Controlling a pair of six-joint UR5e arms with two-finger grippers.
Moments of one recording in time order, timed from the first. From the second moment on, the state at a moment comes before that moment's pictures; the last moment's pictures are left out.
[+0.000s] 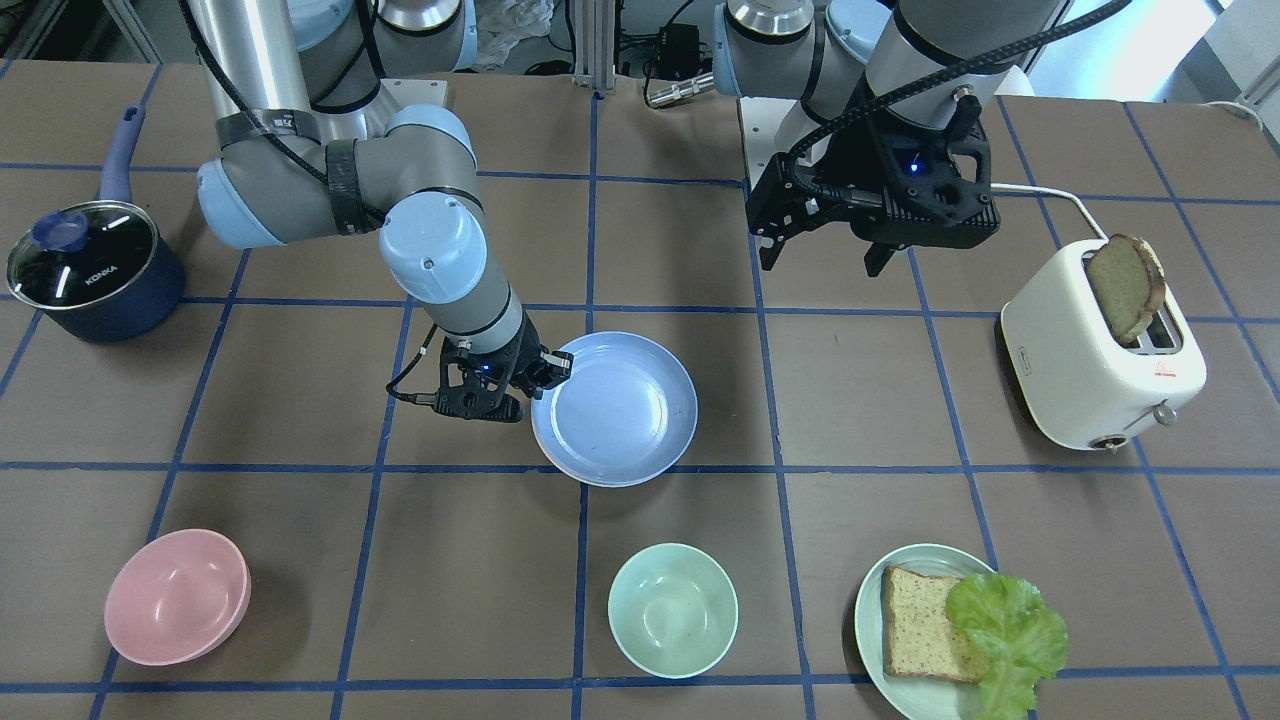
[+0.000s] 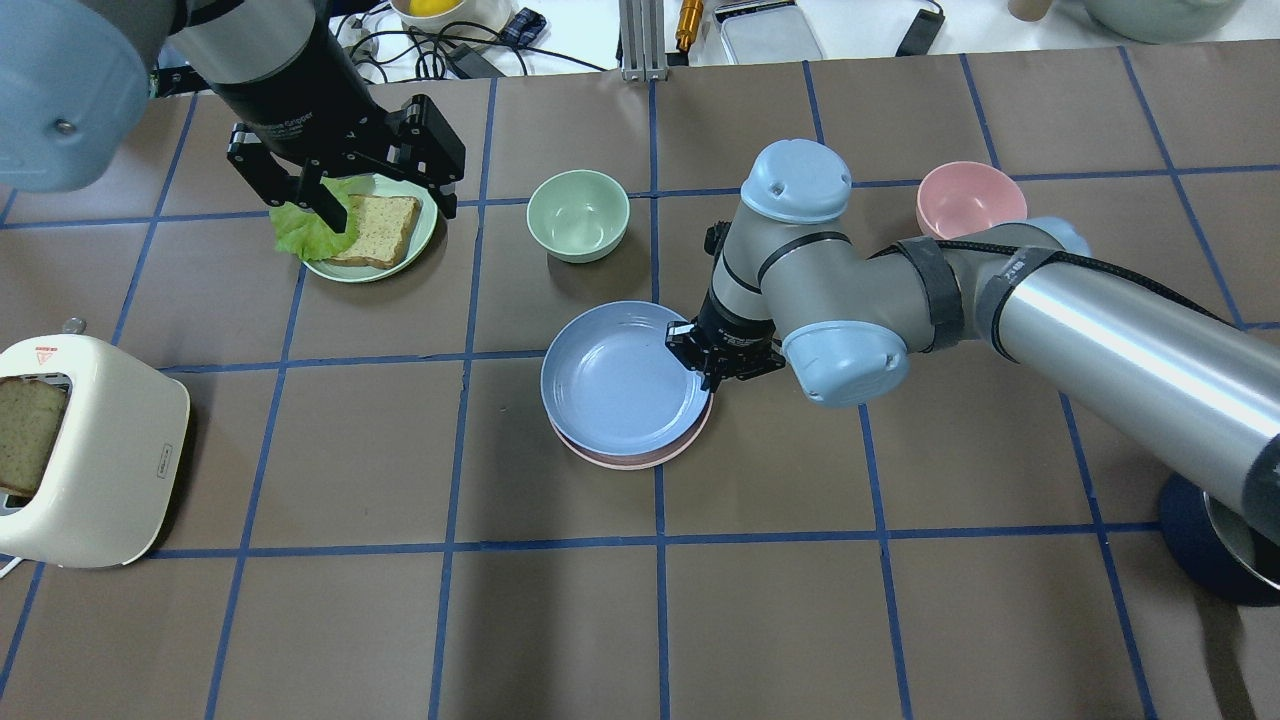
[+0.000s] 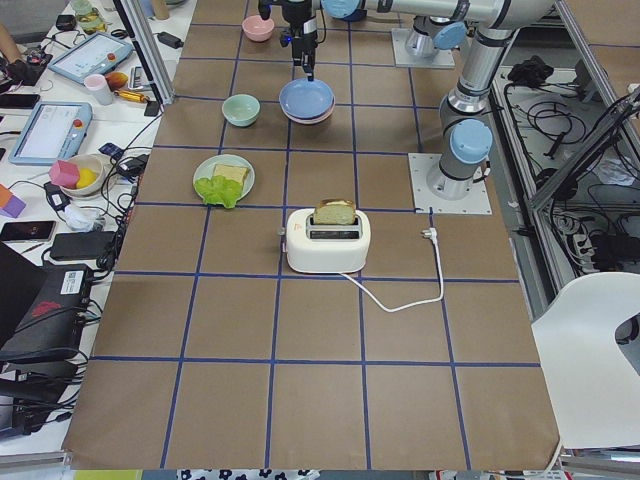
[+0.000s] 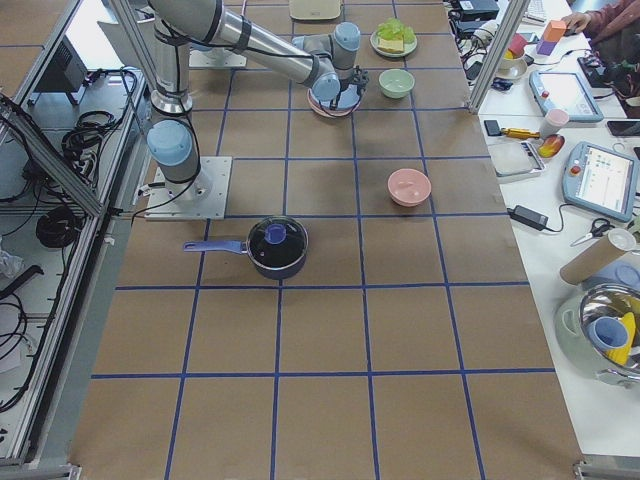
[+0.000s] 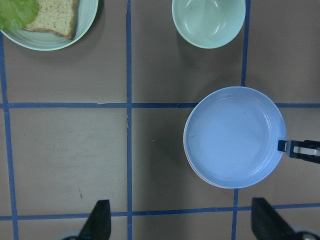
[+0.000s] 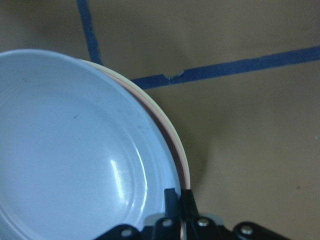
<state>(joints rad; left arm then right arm) -1.62 -1.62 -1.48 -1.60 1.48 -0.07 1.81 -1.24 1.89 -2.17 -1.37 0.40</state>
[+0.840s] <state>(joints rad) -1.62 -1.62 -1.48 -1.59 1.48 -0.07 1.81 -1.24 1.90 -2.24 -1.47 0.39</state>
